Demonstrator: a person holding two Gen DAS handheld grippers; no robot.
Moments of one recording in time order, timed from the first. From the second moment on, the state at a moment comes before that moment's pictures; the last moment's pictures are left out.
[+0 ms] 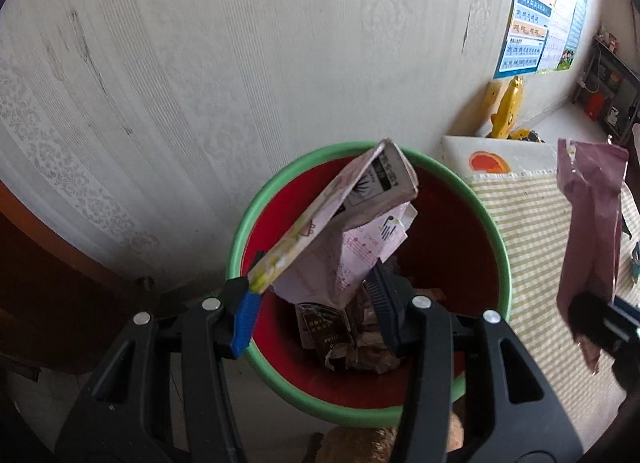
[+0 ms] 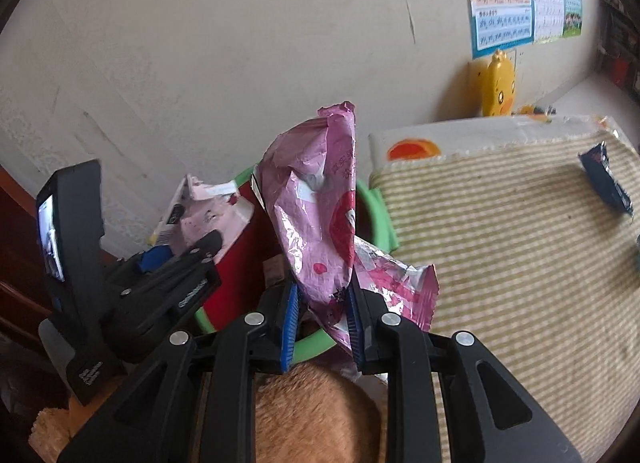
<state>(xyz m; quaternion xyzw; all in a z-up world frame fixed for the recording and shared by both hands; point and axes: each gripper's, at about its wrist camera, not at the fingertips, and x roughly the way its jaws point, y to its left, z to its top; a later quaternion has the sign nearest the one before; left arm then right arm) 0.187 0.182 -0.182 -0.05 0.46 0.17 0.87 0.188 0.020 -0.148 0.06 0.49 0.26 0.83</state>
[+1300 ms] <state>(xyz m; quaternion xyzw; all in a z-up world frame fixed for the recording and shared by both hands) 0.152 0.196 -0.170 -0.06 0.45 0.18 0.88 0.206 0.051 -0.145 0.05 0.45 0.28 0.84</state>
